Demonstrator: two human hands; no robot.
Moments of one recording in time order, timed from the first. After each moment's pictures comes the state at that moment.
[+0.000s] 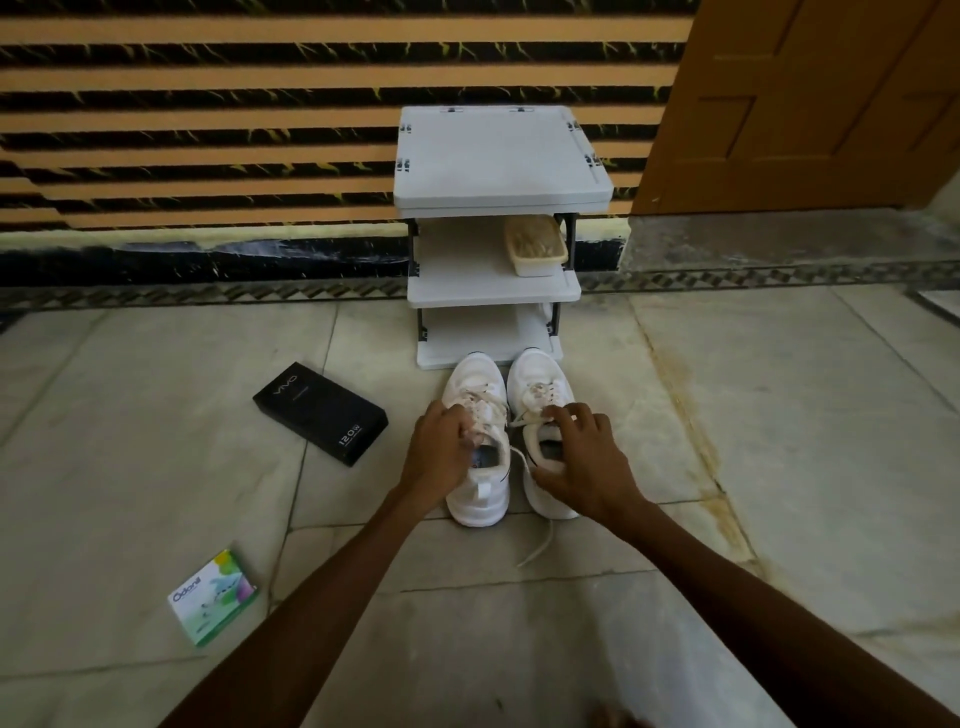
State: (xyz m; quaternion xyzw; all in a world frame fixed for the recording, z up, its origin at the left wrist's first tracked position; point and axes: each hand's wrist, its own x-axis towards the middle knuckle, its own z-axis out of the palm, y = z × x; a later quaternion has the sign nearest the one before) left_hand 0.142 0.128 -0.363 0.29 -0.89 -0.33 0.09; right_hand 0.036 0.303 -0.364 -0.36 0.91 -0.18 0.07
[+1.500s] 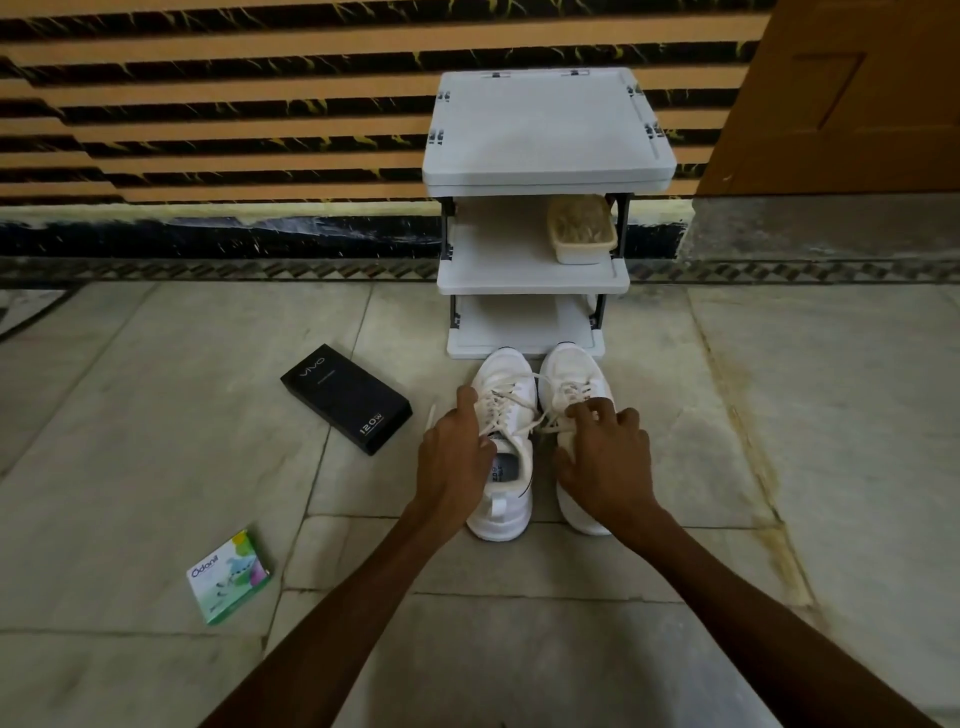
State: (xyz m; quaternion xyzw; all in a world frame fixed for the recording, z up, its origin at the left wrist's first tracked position) left_hand 0.144 0.146 -0.348 0.37 -0.90 -0.22 0.11; right_hand 0.033 0.274 -0.359 -0.34 0.94 -0.08 0.03
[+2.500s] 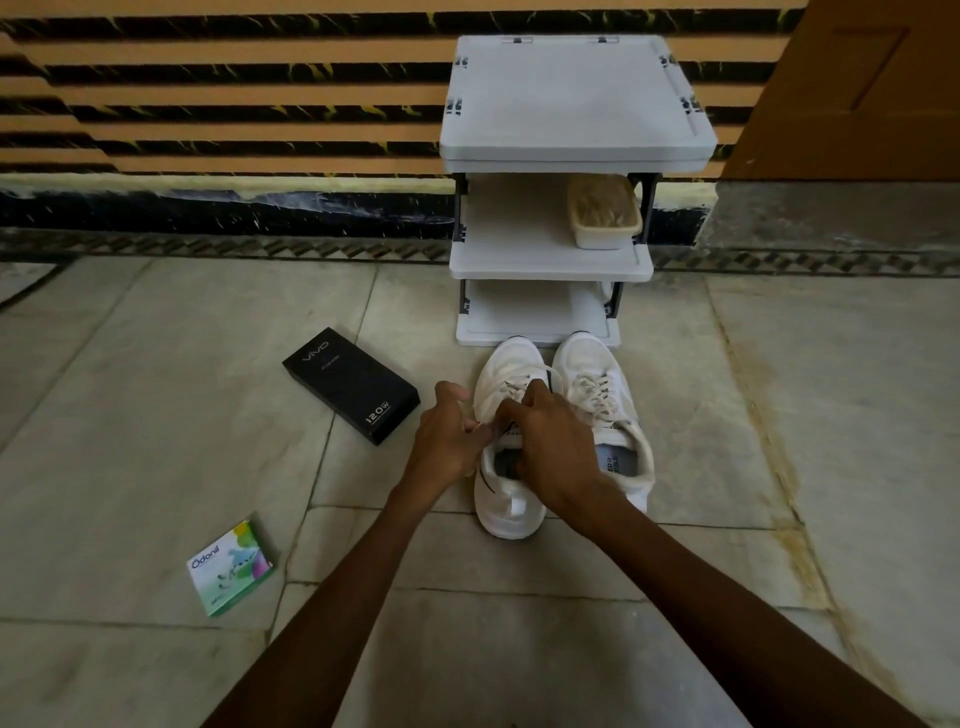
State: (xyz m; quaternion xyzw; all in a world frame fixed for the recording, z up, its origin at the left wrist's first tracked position) left_hand 0.148 0.107 -0.368 0.40 -0.78 -0.48 0.08; right_hand 0.062 0.218 -0.352 -0.47 0.87 -0.14 0.09
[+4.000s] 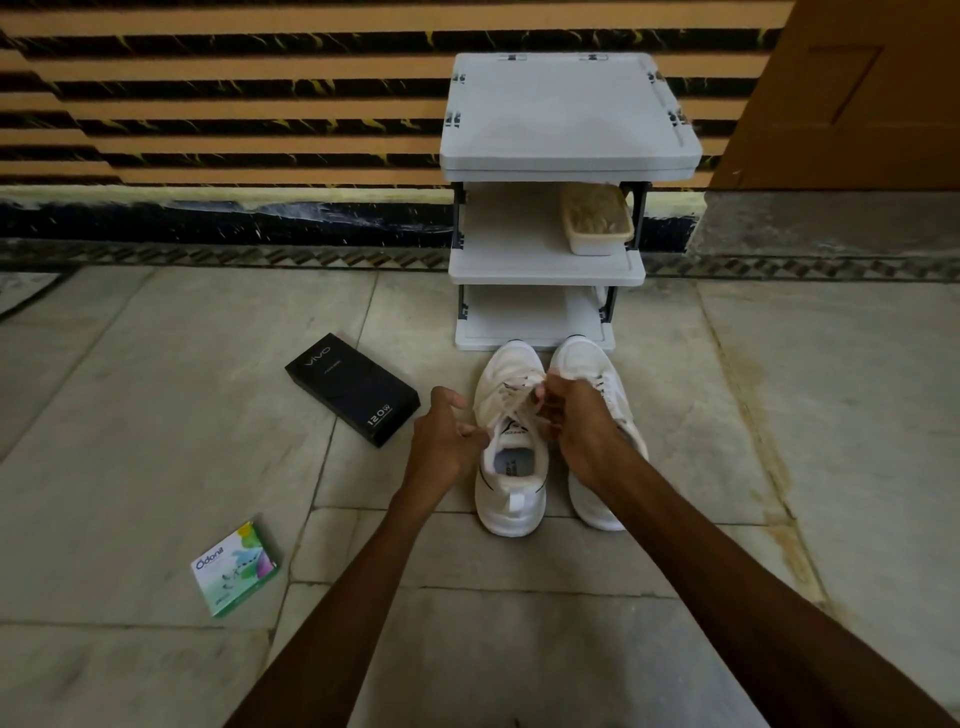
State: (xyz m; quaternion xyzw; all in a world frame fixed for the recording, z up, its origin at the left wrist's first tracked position) left_hand 0.158 0.111 -0.368 0.42 -0.76 -0.49 0.11; right_hand 0.041 0.216 -0.329 -0.01 0.64 -0.65 0.41
